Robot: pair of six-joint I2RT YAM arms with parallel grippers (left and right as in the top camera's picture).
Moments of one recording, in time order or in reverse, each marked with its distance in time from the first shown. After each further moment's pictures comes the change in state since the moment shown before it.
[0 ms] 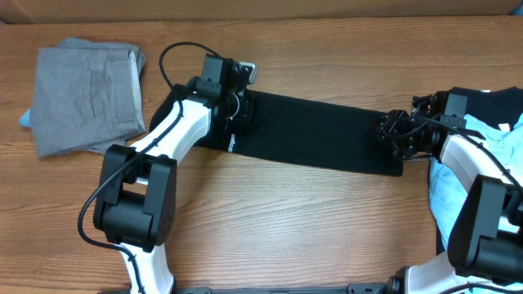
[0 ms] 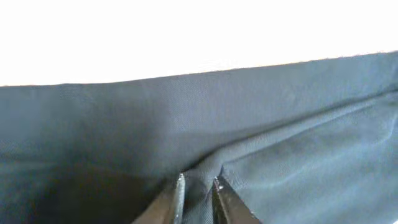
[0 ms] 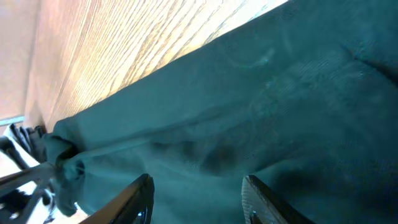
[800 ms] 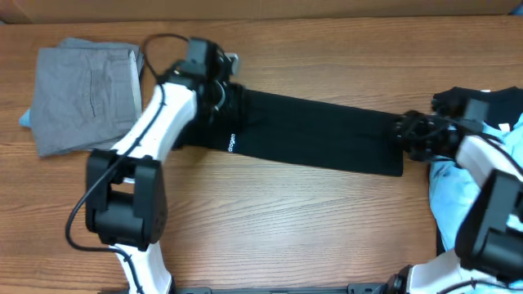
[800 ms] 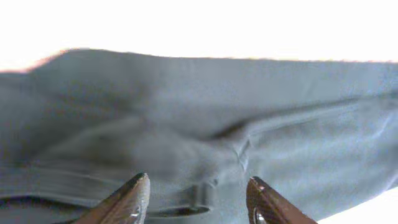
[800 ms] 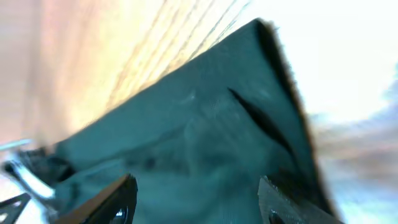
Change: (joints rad) left arm 0.087 -0.016 0.191 -0.343 -0.007 -0.026; right arm -0.155 0.016 0.019 -0.053 -0.063 -0.070
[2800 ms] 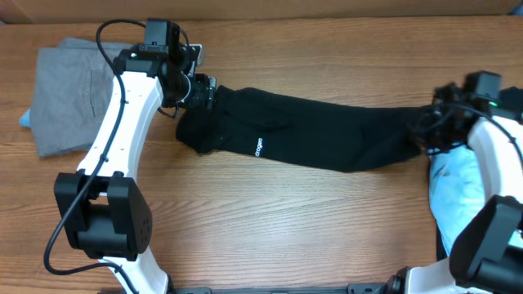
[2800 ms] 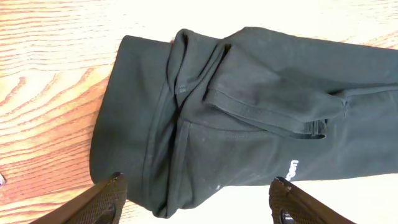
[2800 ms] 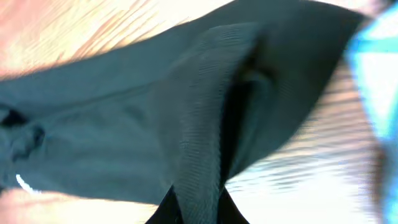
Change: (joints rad) left arm 0.104 -0.076 0.123 -0.318 -0.102 0.076; right arm 0.145 -0.079 0.254 -0.479 0.291 -0.270
